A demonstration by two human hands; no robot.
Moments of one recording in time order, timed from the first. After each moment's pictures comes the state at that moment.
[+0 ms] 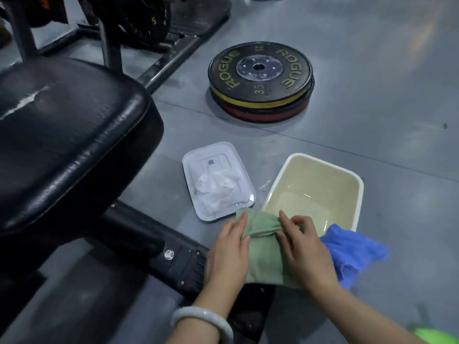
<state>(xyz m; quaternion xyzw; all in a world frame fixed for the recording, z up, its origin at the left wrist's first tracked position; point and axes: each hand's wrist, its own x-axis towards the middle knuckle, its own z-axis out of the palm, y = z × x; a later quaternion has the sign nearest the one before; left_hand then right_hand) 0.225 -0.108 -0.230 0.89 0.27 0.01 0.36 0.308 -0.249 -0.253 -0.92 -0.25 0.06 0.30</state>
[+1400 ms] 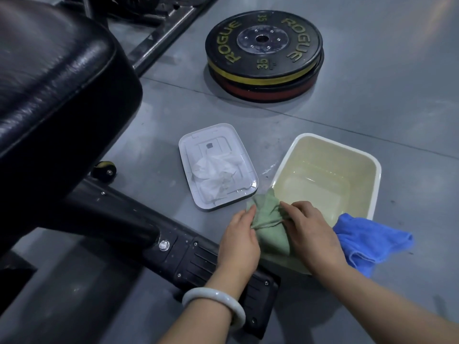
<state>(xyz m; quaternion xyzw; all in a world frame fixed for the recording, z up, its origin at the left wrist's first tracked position) 0.245 -0.112 -0.268 0.87 0.28 -0.04 0.41 0.326 -0.241 -0.274 -0.93 -0.29 0.09 0.22</state>
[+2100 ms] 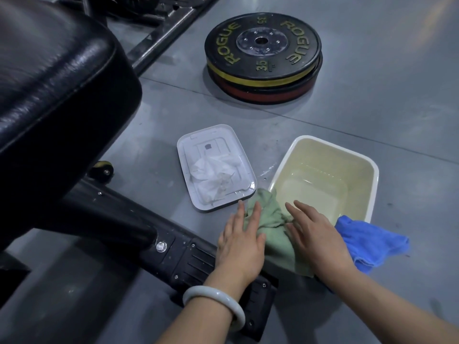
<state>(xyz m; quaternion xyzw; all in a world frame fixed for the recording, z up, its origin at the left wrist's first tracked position) 0.248 -0.116 -0.262 0.91 0.23 -0.20 0.28 0.335 -0.260 -0.292 -0.93 -0.30 0.06 0.22</state>
